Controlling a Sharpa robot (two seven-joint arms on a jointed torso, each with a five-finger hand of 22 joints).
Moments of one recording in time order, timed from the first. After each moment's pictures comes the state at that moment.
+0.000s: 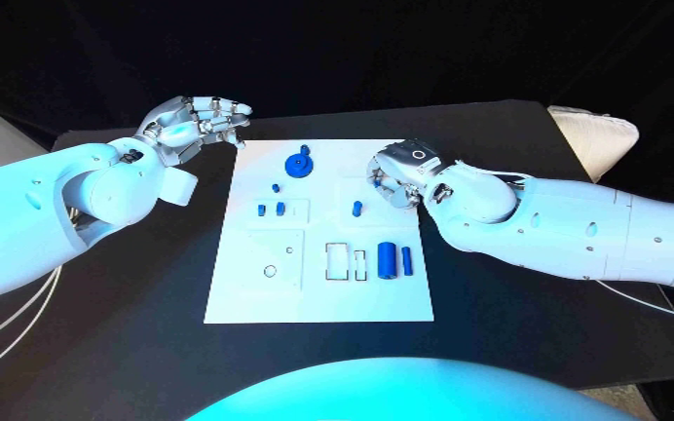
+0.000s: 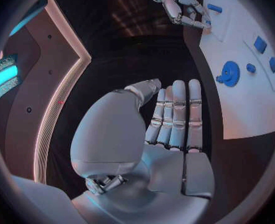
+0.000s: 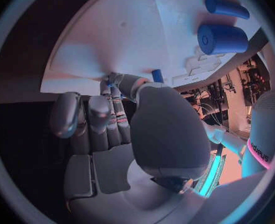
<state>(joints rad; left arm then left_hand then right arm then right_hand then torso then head) 1.23 -0.90 -0.05 1.39 -0.13 -0.04 0.30 1.39 -0.17 0.54 0.05 0.20 0.83 0.18 0.42 0.26 0.82 0.12 0.77 0.18 0.94 0.06 1.07 0.39 0.17 0.76 0.16 0.98 0.47 1.15 -0.78 -0.17 1.53 -1.83 -0.47 -0.28 1.41 -0.23 0.66 0.01 0.16 1.11 0.14 0.22 0.34 1.23 0.08 0.09 0.09 1.40 -0.01 1.13 0.98 0.10 1.41 0.09 1.12 1.31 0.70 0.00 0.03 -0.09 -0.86</state>
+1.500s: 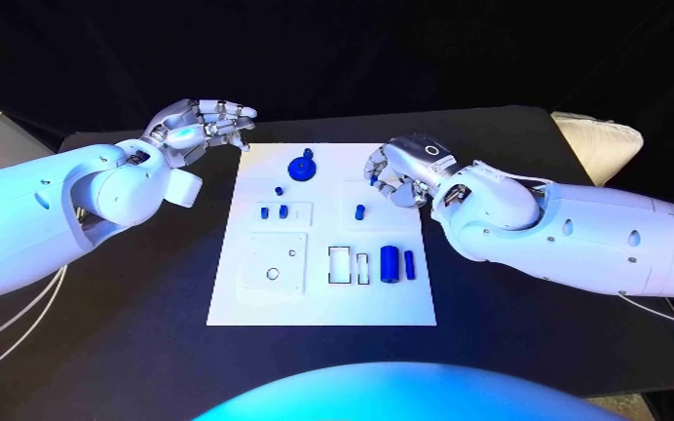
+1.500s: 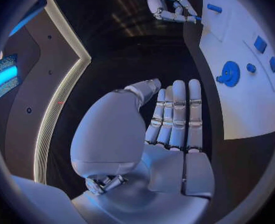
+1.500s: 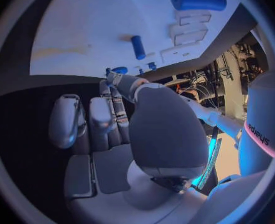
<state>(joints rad) 1.23 -0.90 -0.05 1.38 -0.13 -0.04 0.30 1.39 -0.17 0.53 0.06 0.20 0.83 0.18 0.41 0.26 0.82 0.12 0.77 0.18 0.94 0.06 1.07 0.39 0.17 0.77 0.16 0.97 0.47 1.17 -0.85 -0.15 1.68 -1.77 -0.56 -0.28 1.42 -0.20 0.65 0.00 0.15 1.12 0.13 0.23 0.35 1.24 0.09 0.10 0.09 1.42 -0.02 1.16 1.01 0.08 1.43 0.08 1.18 1.31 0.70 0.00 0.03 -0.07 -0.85</state>
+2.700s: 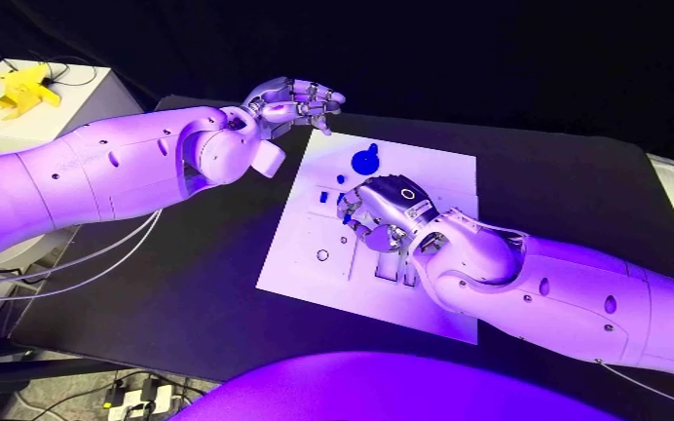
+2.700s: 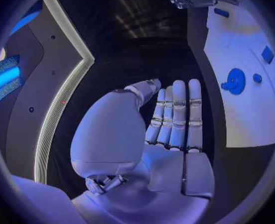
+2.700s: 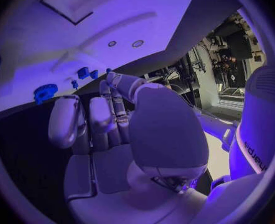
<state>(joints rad) 1.23 -0.86 -0.05 1.37 -0.13 -0.04 0.30 1.39 -0.17 0.53 0.06 0.20 0.83 0.18 0.41 0.26 0.82 0.12 0.77 0.18 0.94 0.06 1.07 0.39 0.17 0.77 0.16 0.97 0.47 1.08 -0.56 -0.16 1.62 -1.76 -0.54 -0.22 1.42 -0.20 0.66 -0.01 0.16 1.12 0.13 0.23 0.35 1.24 0.09 0.10 0.09 1.42 -0.02 1.15 1.00 0.08 1.43 0.08 1.17 1.31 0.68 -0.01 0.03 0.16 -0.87</state>
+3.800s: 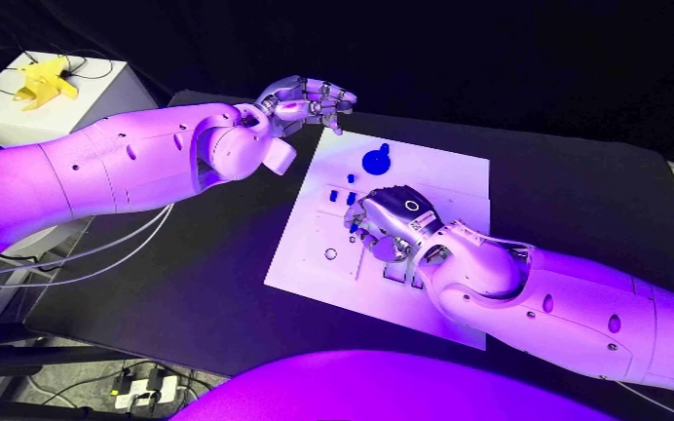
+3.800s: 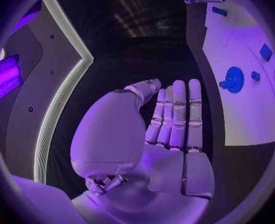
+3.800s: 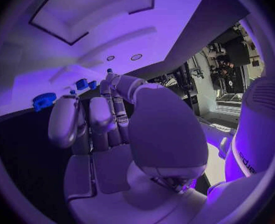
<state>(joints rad) 1.23 -0.86 -0.05 1.37 -0.13 -0.04 0.29 1.39 -0.17 0.53 0.06 0.20 0.83 0.18 0.41 0.26 0.82 0.12 0.77 0.18 0.94 0.06 1.07 0.39 0.17 0.77 0.16 0.97 0.47 1.06 -0.55 -0.18 1.60 -1.83 -0.52 -0.23 1.42 -0.20 0.66 -0.01 0.16 1.12 0.12 0.23 0.35 1.24 0.08 0.09 0.12 1.42 -0.02 1.15 0.99 0.08 1.43 0.08 1.17 1.31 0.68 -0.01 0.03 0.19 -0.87</state>
